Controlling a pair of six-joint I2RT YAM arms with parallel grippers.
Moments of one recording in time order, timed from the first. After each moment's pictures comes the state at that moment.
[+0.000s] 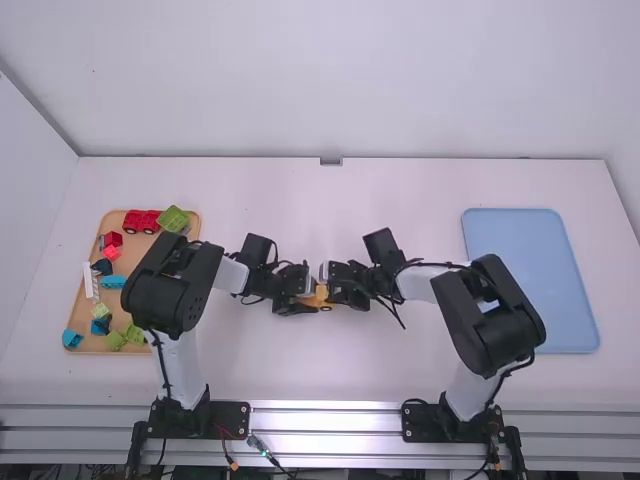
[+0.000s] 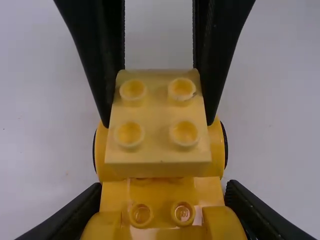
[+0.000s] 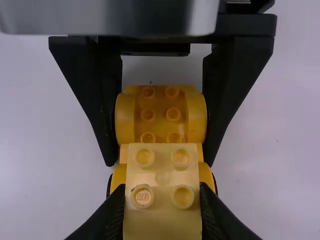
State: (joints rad) left arm -0.23 1.99 0.73 0.09 0.94 1.16; right arm 0.45 1.84 0.76 -0.02 -0.74 -0.97
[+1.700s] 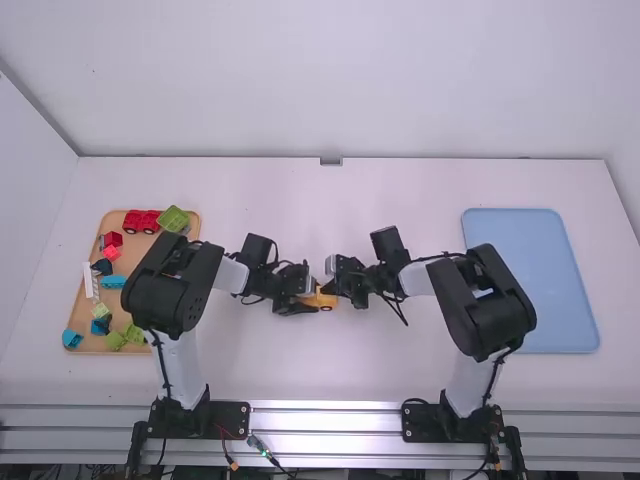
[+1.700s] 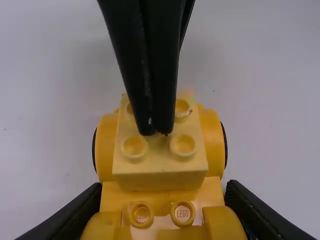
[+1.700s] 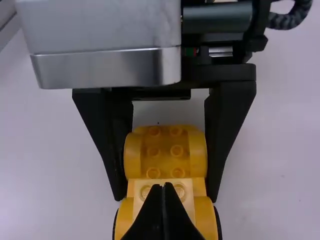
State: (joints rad) left arm -0.23 1.99 0.73 0.10 0.94 1.15; right arm 0.40 1.92 0.76 0.11 -0.99 -0.91
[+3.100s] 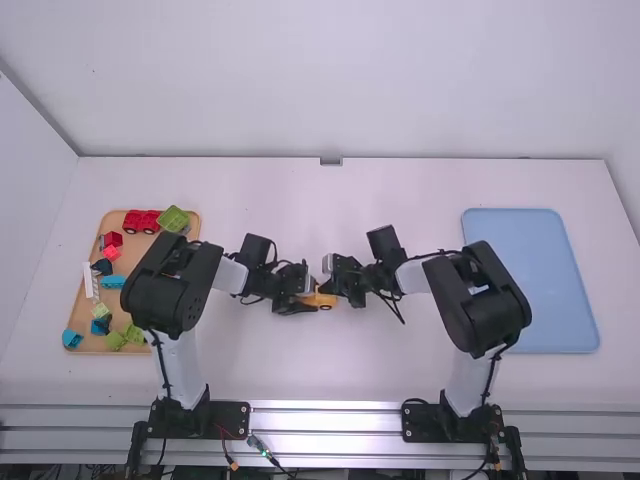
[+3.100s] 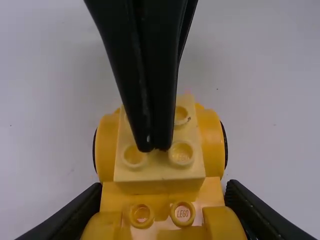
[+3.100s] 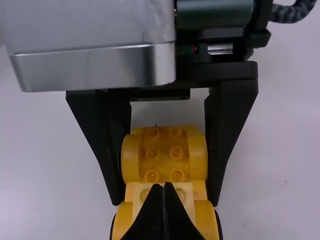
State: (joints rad) left arm -0.23 1.99 0.73 0.12 0.93 1.14; right arm 0.41 1.95 0.78 0.10 -0.97 -0.91
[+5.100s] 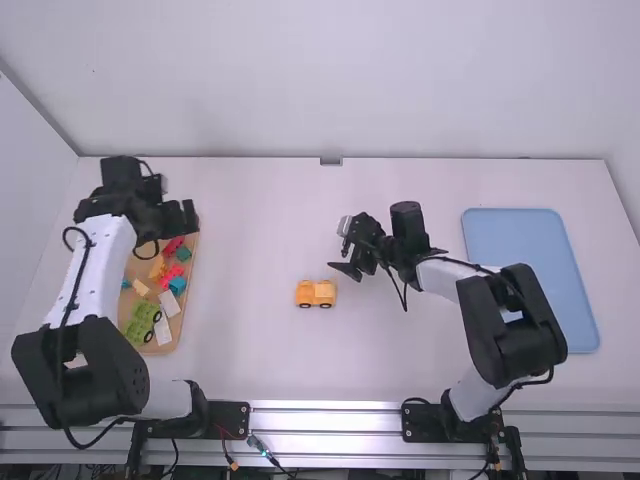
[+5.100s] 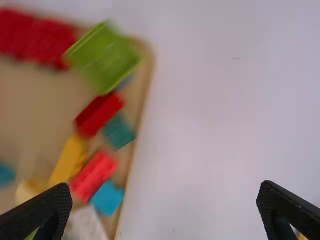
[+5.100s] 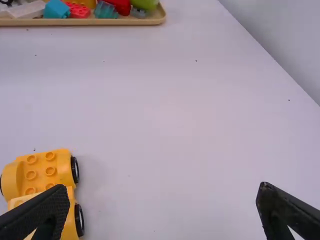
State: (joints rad) left arm 0.32 1.50 1.25 -0.85 0.10 -0.09; right arm 0.31 1.75 0.78 0.28 -0.77 -0.71
